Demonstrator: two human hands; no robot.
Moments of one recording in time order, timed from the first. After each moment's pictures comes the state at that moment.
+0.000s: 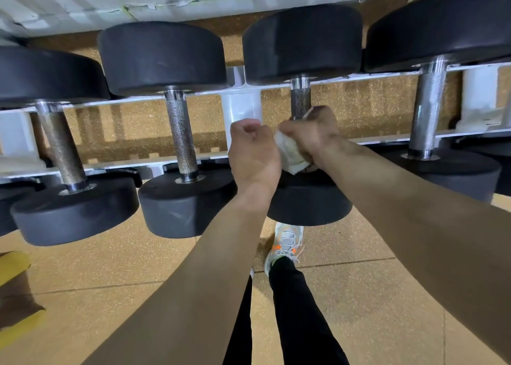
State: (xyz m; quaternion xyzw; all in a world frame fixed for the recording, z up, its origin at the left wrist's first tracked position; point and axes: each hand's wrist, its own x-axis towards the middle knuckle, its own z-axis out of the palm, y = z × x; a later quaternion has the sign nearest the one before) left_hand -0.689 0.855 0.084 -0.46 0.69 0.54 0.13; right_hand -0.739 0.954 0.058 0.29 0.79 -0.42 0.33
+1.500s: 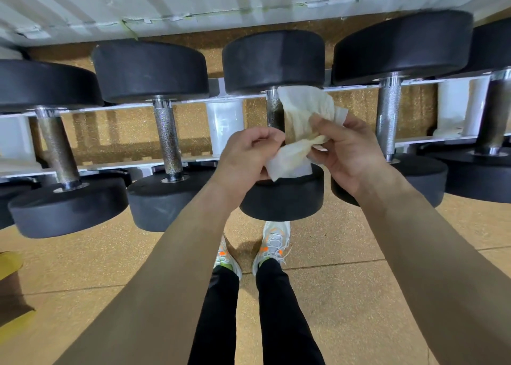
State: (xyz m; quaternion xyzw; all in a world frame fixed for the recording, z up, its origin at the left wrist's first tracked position) left_hand -0.681 0.853 0.137 -0.25 0.63 0.67 0.30; right_hand -0.709 1.031 0.123 0.33 0.56 -0.72 0.24
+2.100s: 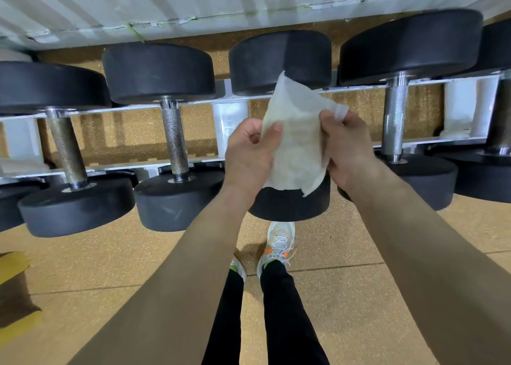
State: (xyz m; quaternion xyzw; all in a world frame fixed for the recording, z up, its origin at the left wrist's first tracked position) left_hand -0.679 0.864 0.122 -0.34 0.66 0.65 0.18; right_hand -0.715 1.010 0.116 0.39 0.65 -0.63 0.19
